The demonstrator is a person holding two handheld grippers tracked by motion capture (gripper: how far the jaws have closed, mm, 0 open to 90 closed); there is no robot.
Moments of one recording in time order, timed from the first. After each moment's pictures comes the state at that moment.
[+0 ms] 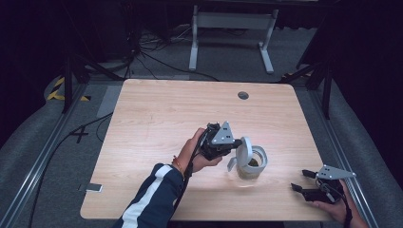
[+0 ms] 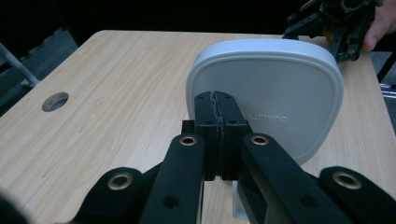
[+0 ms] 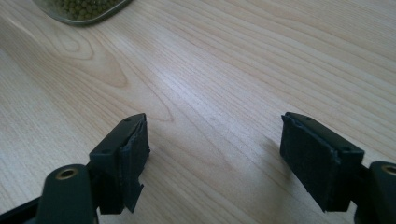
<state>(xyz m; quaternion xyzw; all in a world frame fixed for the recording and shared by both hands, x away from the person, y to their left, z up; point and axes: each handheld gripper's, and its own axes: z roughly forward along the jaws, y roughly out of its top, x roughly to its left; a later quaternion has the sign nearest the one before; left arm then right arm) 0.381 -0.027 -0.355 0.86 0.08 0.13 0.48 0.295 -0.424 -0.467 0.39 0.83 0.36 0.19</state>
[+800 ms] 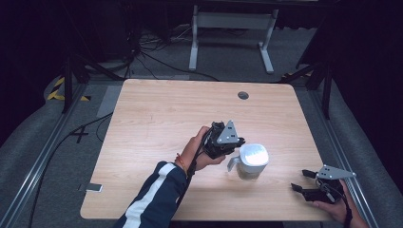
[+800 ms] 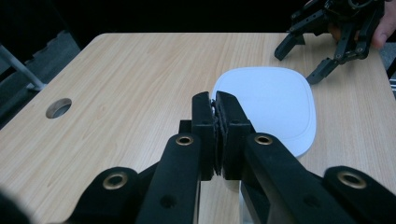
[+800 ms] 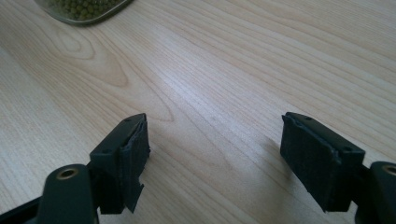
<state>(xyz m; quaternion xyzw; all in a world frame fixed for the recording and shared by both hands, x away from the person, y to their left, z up) 0.384 -0.031 -0.351 0.87 0.07 0.14 0.47 0.295 -0.424 -0.467 0.39 0.83 0.36 0.19</state>
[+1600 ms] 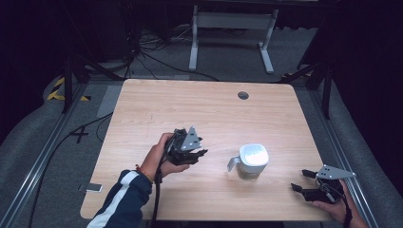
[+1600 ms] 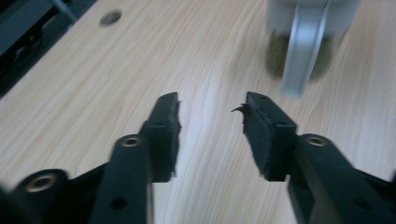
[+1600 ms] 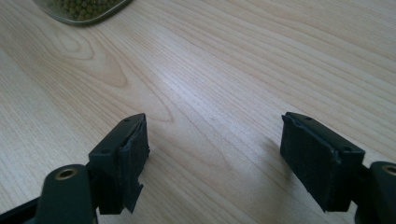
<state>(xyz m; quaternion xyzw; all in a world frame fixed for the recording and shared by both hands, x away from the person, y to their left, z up) 0.370 0.072 -0.379 0.90 0.14 0.20 0.37 0.295 -0.424 -0.467 0.39 0.83 0.36 0.19</state>
